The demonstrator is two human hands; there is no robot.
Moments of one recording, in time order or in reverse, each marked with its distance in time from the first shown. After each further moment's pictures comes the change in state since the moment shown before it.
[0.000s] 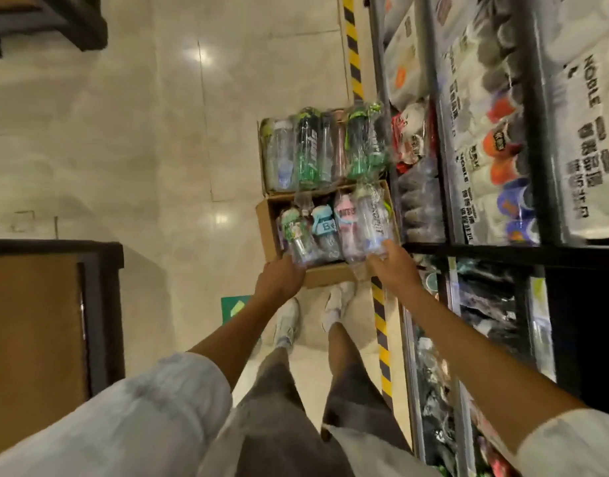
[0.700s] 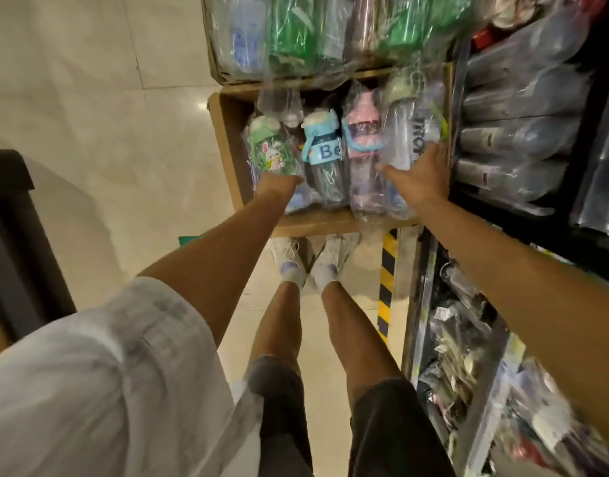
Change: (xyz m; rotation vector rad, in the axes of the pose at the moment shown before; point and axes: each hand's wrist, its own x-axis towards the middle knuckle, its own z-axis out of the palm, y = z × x) left_hand 0.322 -0.045 0.154 -0.717 -0.003 -0.597; right_hand 0.304 0.089 0.106 -0.043 0.075 0.150
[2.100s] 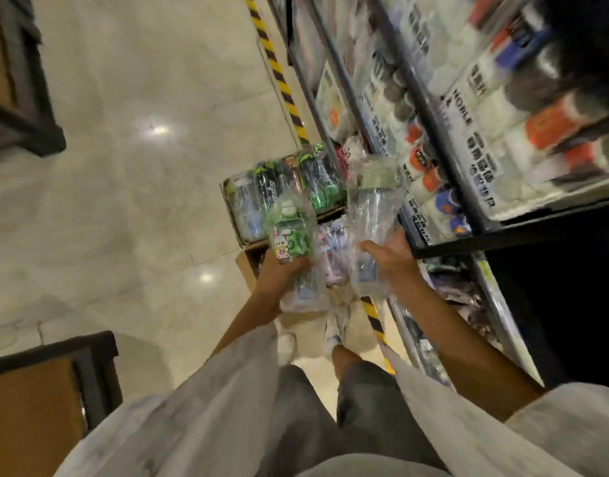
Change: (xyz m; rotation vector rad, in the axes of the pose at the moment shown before) left_hand -0.419 0.046 -0.163 -0.056 -0.372 0.680; right_hand -0.339 -0.069 -0.215 0.825 0.149 -0.072
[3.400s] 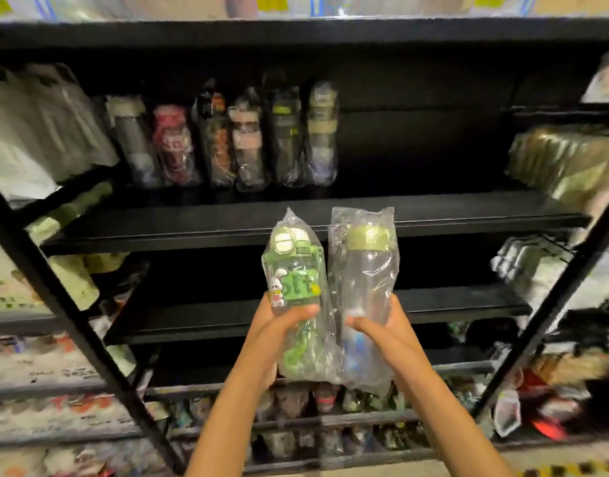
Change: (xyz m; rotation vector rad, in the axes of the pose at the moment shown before) left_hand -0.584 0.006 0.303 0.403 -1.348 0.479; right_hand -0.682 0.171 -0.302 0.614 1.099 -0.386
